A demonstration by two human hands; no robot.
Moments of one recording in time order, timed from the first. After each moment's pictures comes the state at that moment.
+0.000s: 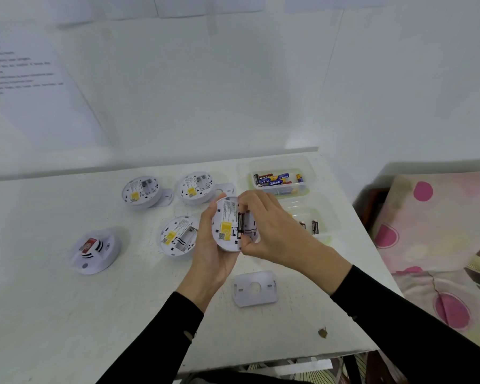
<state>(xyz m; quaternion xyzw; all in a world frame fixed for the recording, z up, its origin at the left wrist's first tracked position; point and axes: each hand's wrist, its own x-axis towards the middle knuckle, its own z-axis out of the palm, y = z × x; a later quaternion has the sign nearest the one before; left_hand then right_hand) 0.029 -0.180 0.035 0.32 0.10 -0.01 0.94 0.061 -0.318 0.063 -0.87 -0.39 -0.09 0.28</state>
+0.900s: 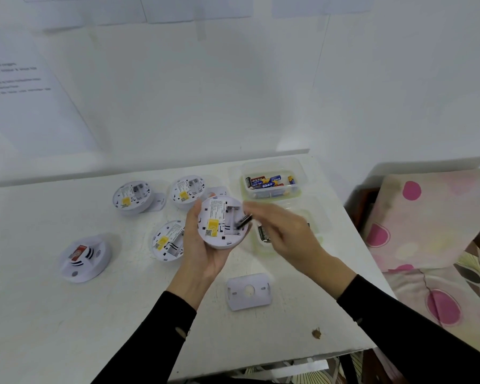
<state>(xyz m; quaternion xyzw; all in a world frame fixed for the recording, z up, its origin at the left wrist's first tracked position) 0.043 -0.174 0.028 0.26 0.12 -0.05 0.96 0.066 -0.351 0.041 -0.81 -0.38 -0.20 0.40</state>
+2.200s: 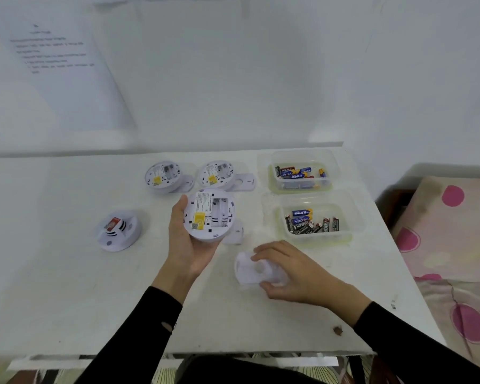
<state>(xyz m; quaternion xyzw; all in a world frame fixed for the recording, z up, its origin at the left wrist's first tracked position) 0.009 -0.110 0.025 0.32 0.19 0.02 0.93 0.028 -0.343 -0.021 -0.84 -0.43 0.05 0.32</state>
